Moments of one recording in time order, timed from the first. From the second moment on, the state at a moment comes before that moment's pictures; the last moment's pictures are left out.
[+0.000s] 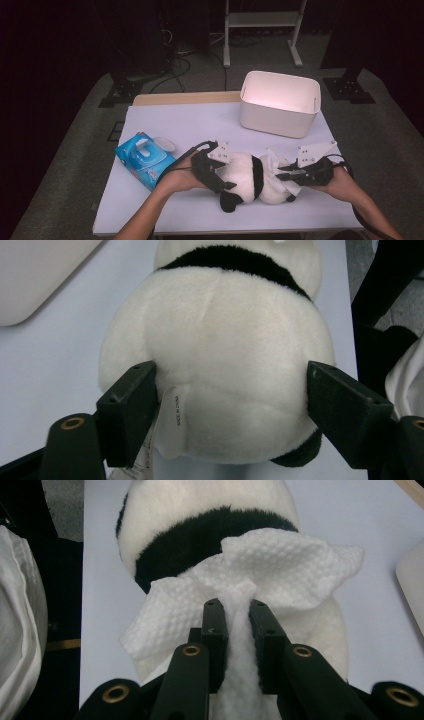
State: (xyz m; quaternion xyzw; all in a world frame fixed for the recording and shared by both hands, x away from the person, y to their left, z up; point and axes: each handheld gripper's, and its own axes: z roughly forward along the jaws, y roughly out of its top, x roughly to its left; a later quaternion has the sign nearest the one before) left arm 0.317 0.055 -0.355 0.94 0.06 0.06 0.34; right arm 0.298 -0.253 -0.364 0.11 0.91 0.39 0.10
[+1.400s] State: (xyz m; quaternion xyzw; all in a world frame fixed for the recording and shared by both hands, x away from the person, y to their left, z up) left arm 0.322 0.001 -0.360 0.93 0.01 0.06 0.35; right arm 0.288 -0.267 -0.365 0.12 0.90 0.40 0.09
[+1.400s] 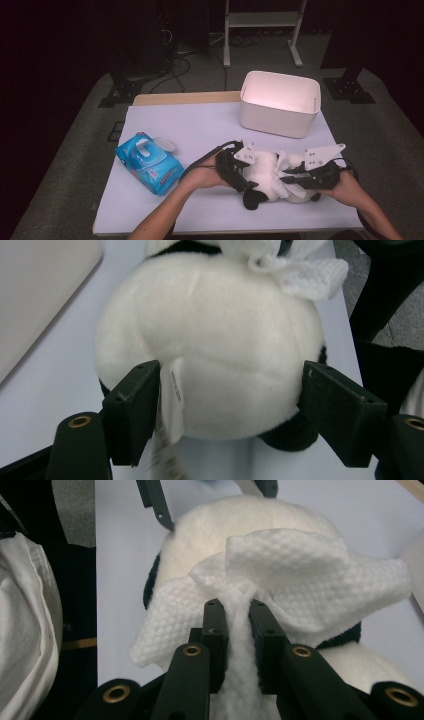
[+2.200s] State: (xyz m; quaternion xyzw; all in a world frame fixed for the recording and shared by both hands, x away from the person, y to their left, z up) left arm 0.319 0.009 -0.374 0.93 0.01 0.07 0.36; right arm 0.288 -0.229 -0.357 0.08 0.91 0.41 0.08
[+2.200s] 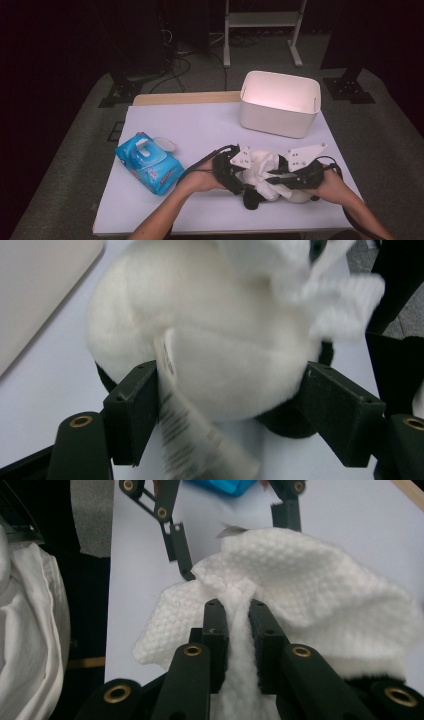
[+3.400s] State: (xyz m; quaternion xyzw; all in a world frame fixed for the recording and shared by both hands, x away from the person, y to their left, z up) left arm 0.326 0.006 -0.353 0.92 0.03 0.06 0.38; right arm 0.310 -0.260 -0.359 0.13 0.91 0.39 0.06
